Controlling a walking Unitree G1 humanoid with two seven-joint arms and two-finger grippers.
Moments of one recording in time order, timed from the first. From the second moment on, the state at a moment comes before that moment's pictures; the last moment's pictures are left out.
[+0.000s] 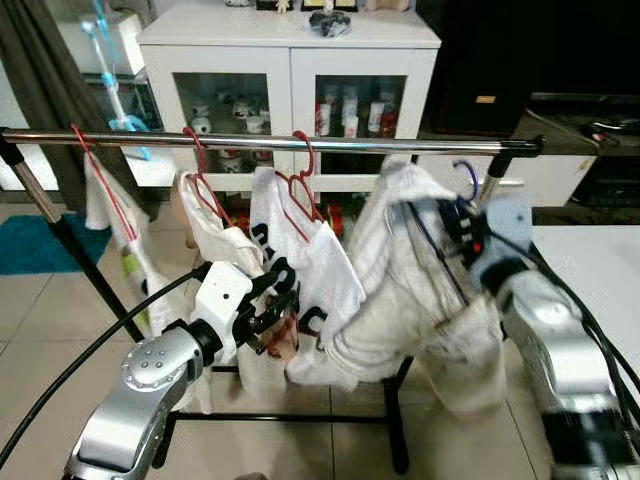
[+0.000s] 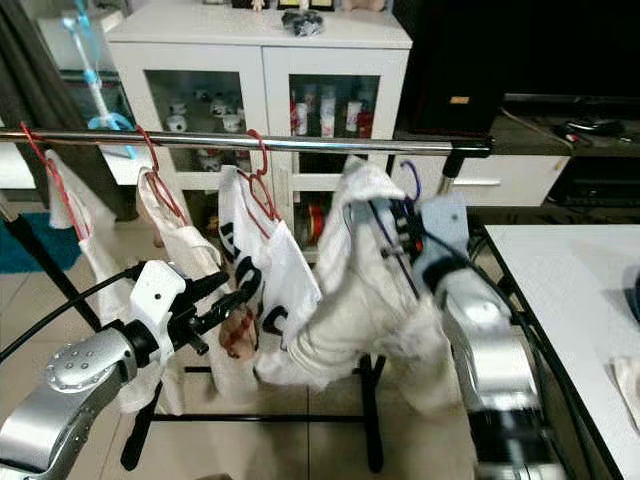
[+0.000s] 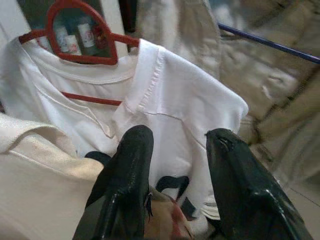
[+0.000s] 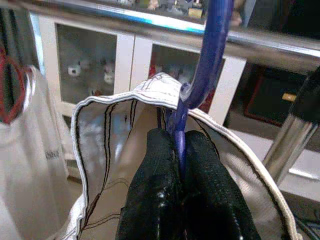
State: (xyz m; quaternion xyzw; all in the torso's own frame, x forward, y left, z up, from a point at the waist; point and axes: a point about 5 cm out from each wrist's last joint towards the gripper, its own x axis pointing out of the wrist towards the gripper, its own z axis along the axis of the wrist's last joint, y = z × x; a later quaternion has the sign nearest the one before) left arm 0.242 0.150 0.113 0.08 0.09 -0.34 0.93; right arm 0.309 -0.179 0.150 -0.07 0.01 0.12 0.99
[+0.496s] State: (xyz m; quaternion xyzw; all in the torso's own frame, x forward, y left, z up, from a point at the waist) left arm 0.235 0.129 0.136 0.04 0.04 -0.43 0.90; right arm 0.368 -0.186 0.162 -0.04 0.04 0.06 1.00
